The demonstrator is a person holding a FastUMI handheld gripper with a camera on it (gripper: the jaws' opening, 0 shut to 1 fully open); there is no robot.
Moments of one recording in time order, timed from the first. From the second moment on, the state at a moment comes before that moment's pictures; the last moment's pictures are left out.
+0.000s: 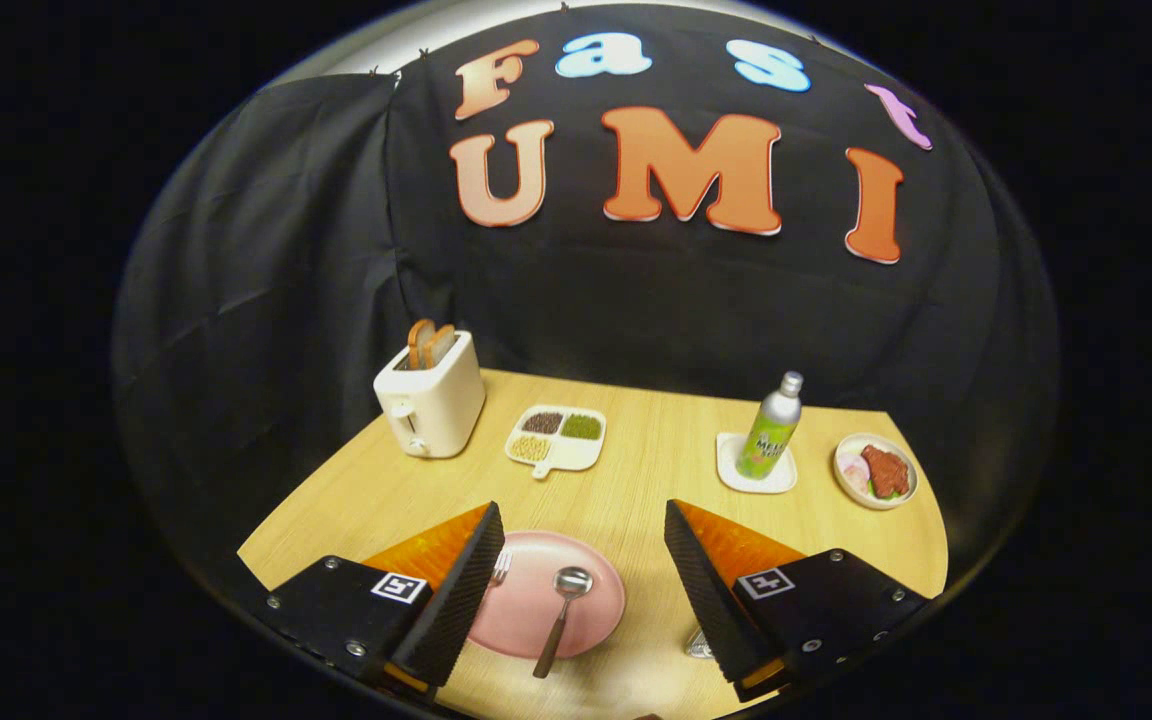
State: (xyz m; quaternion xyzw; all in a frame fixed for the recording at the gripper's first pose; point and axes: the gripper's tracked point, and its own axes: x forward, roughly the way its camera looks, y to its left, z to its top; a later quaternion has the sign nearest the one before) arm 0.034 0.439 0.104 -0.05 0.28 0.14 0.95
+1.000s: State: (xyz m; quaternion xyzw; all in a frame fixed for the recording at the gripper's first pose) arm -0.023 0.450 -0.095 -0.09 0.65 0.12 0.74
